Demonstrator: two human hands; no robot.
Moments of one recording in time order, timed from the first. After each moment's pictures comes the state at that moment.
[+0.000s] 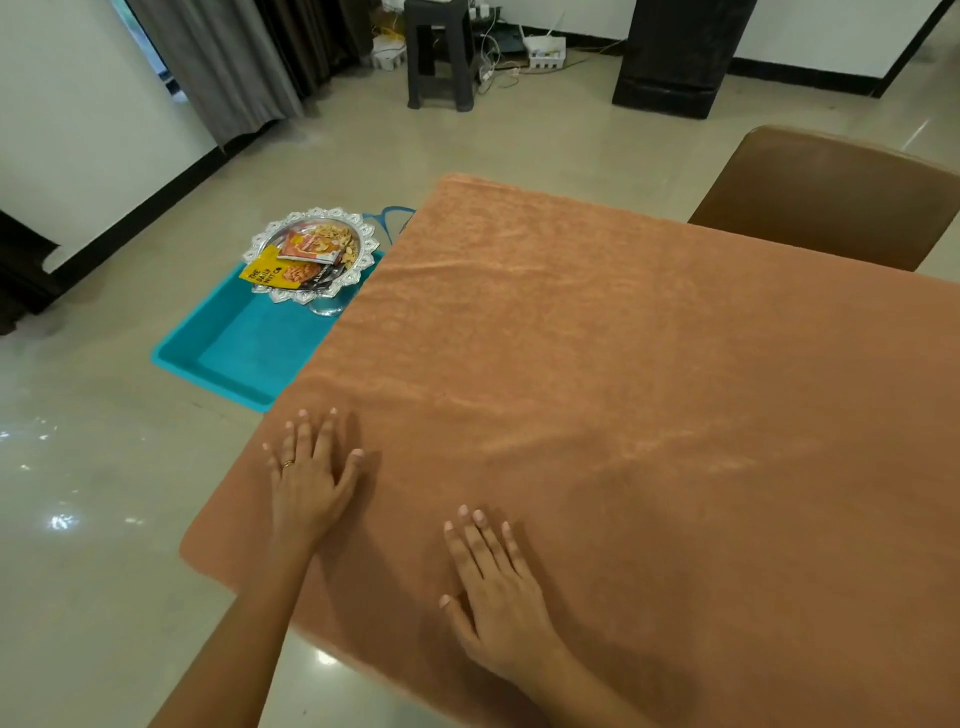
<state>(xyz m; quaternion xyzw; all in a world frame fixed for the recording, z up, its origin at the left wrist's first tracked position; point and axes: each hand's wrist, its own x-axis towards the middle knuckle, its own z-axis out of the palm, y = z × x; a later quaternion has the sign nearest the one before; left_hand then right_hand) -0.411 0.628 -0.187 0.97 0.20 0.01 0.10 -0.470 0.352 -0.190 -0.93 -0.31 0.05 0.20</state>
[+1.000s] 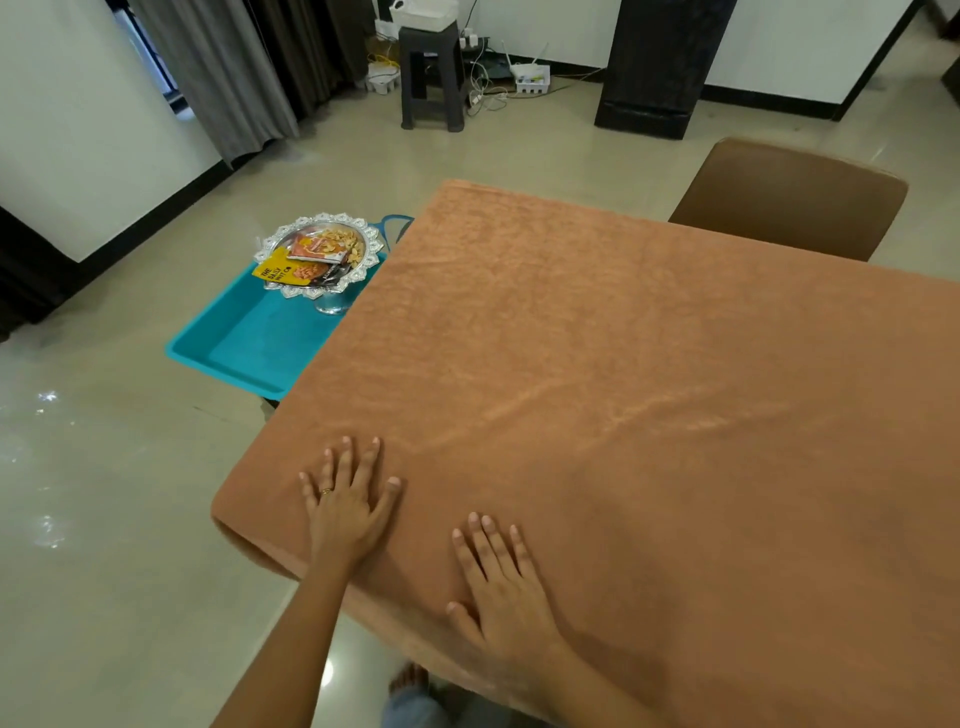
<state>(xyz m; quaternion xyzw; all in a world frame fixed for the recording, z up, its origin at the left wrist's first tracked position) -0.514 0.562 -0.198 0.97 0.20 -0.03 0.13 -0.549 0.316 -0.202 -0.93 -0.32 0.08 0.13</state>
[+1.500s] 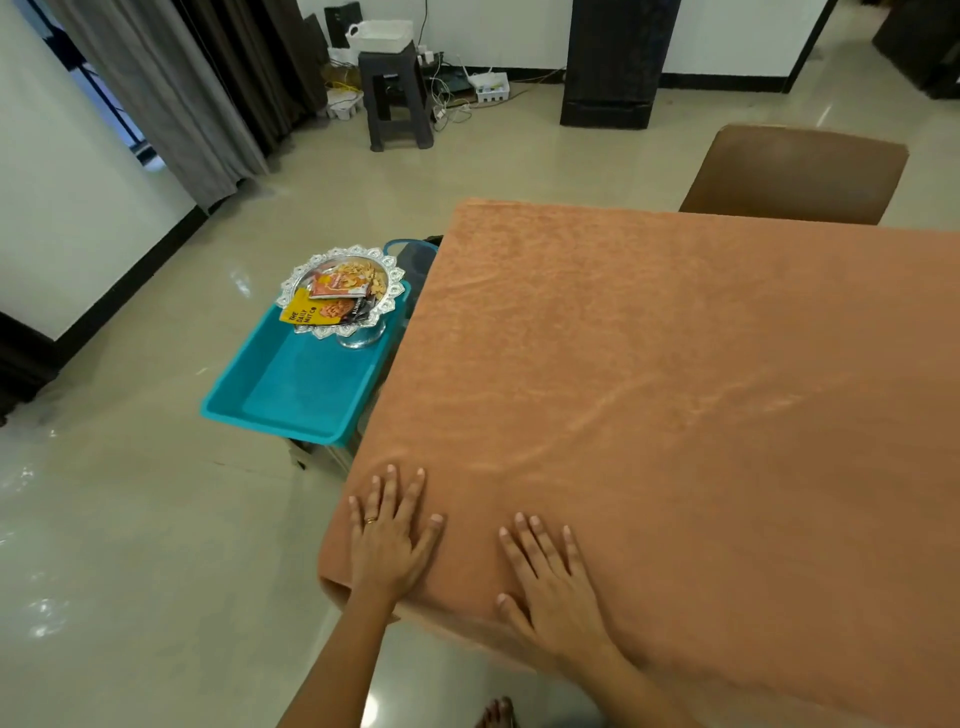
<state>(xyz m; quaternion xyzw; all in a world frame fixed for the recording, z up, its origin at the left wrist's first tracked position) -0.512 0.664 -0.195 0.99 0.09 -0.04 0.11 -0.547 0.423 -0.193 -0.96 -0.23 0.08 0.13</state>
